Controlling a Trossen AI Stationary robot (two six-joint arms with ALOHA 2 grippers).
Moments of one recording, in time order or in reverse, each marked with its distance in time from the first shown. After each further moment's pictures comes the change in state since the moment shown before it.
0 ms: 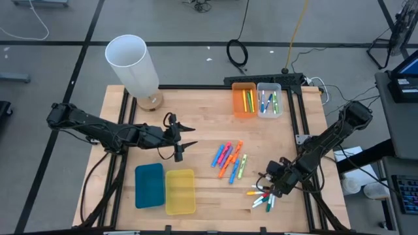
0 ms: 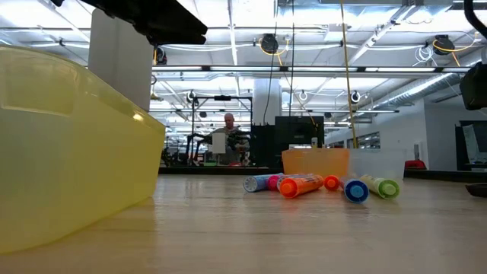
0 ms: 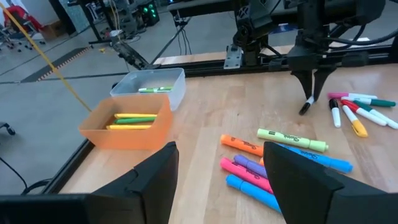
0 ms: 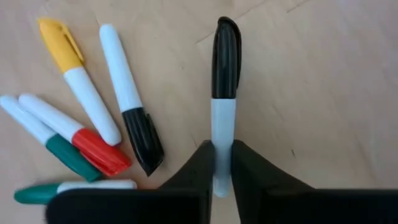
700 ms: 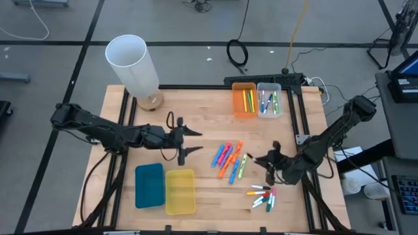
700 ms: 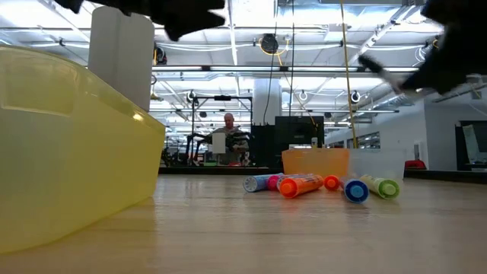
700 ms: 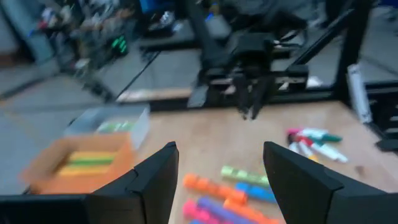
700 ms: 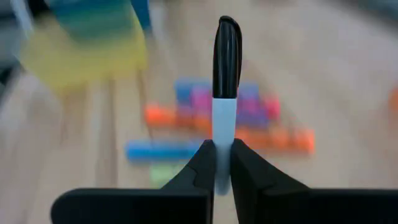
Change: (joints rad) left arm 0.006 0.099 -0.001 0.255 0.166 0.033; right arm -0.033 -0.274 0.086 0.296 0.618 -0.550
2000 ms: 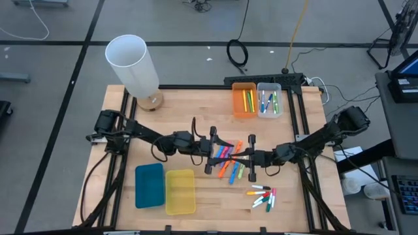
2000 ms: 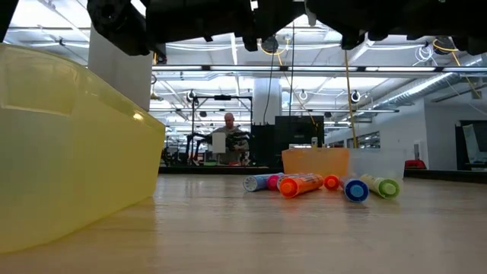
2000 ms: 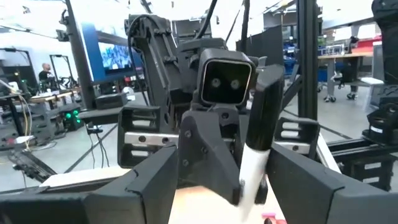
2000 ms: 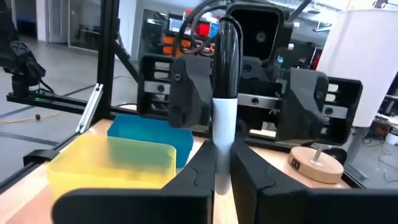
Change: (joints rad) left arm 0.058 0.574 0.229 0.663 0.276 0.045; right arm -0.342 0.359 -0.035 1.224 -0.424 -0.927
